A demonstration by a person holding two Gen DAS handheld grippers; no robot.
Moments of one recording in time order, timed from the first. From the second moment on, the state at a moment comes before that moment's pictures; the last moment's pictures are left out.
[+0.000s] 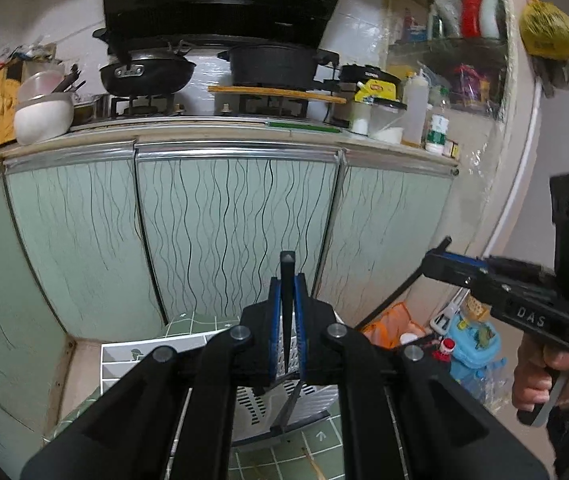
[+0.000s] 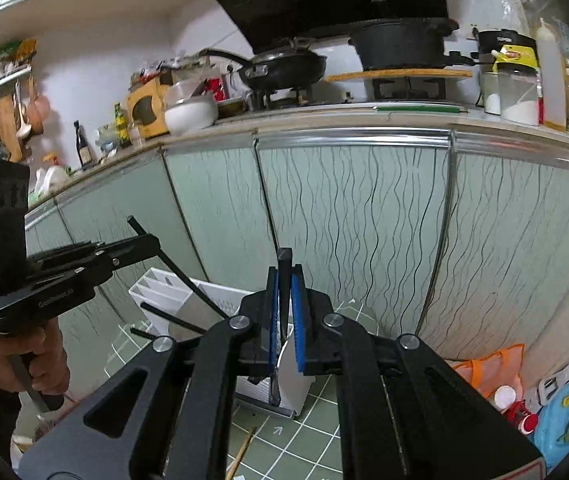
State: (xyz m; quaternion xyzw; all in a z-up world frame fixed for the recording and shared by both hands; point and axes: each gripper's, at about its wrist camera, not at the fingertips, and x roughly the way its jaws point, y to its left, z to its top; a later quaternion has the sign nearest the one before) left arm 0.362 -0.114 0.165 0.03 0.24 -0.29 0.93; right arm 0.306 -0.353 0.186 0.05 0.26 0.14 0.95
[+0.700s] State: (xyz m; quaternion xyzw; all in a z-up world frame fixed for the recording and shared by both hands) left arm 0.279 -0.054 0.158 0.05 0.21 -0.23 0.95; right arm 0.224 -0.350 0.174 0.00 0.27 0.11 0.96
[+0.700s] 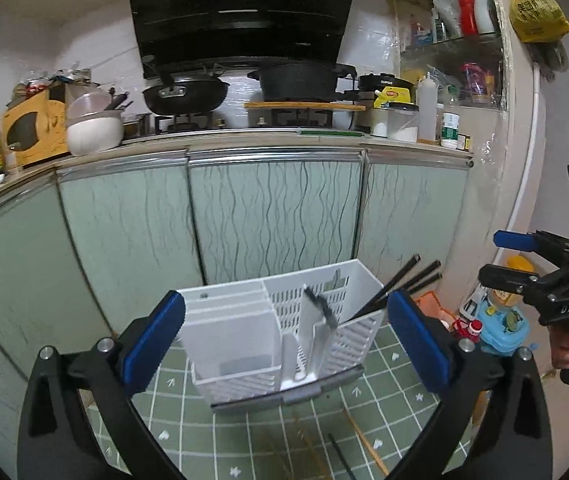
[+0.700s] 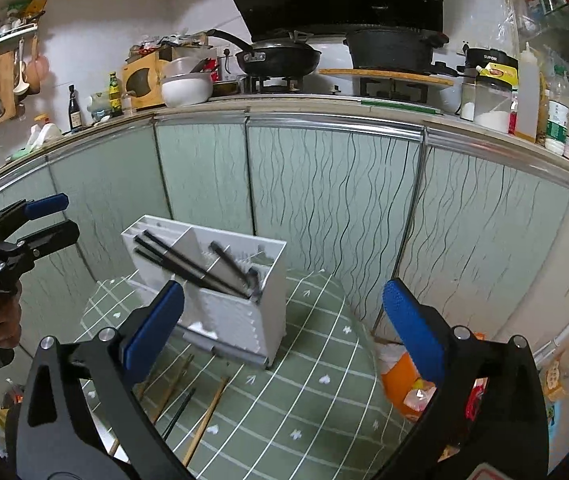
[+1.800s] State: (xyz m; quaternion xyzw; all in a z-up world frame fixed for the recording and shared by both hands) left arm 0.170 -0.005 0.095 0.02 0.23 -0.16 0.96; right arm 0.111 -0.302 0.130 -0.05 0.27 0.11 0.95
